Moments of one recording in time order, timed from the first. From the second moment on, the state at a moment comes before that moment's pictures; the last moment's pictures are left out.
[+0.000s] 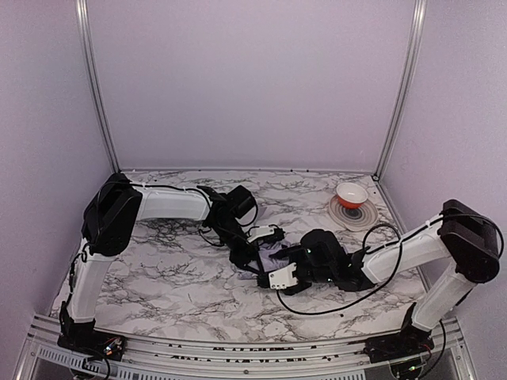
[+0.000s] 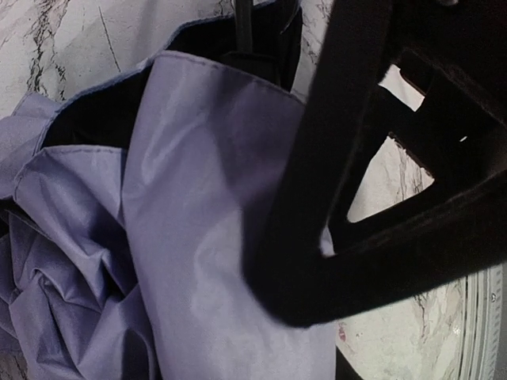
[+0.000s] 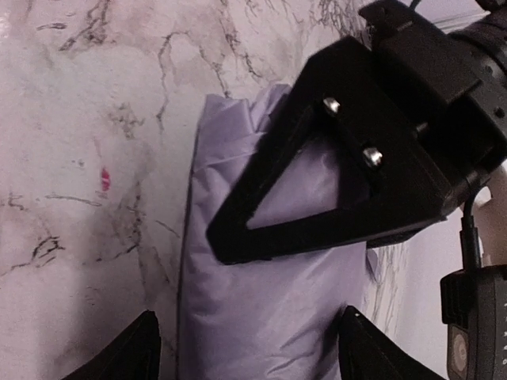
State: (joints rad) left arm -0.84 2.28 1.69 -0.71 0.67 0.53; right arm 0.95 1.58 0.58 0.35 0.02 -1.06
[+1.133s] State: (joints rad) left arm -0.77 2.07 1.43 -0.64 0.65 0.56; right arm 0.95 1.76 0.86 0.08 0.05 -1.08
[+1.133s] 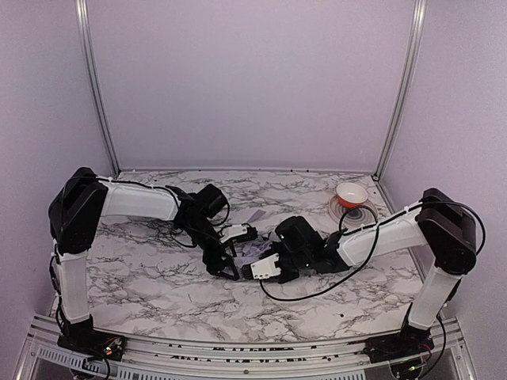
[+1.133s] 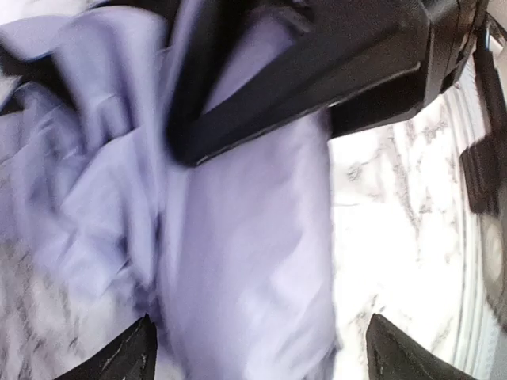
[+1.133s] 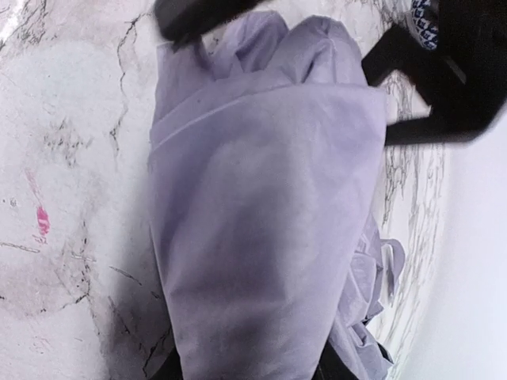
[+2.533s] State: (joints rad) left arm -1.03 1.78 0.84 0.19 -0.03 0.89; right arm 0.70 2.20 1.47 -0.72 -0.91 -0.65
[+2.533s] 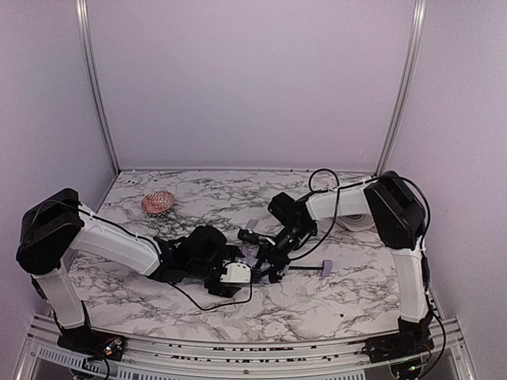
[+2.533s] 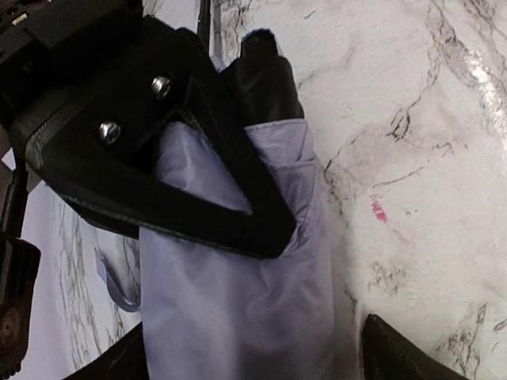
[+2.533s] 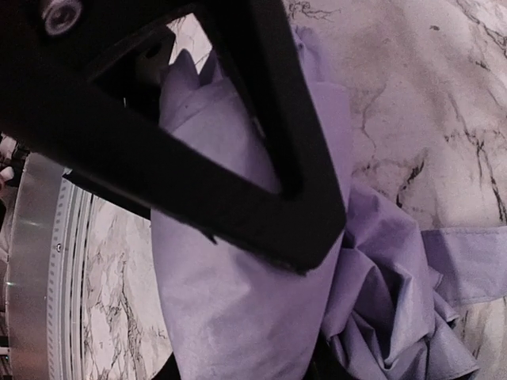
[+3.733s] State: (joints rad) left arm -0.88 2.00 1.29 -0.39 0.37 0.63; right arm 0.53 1.38 0.69 0.17 -0.58 -0.42
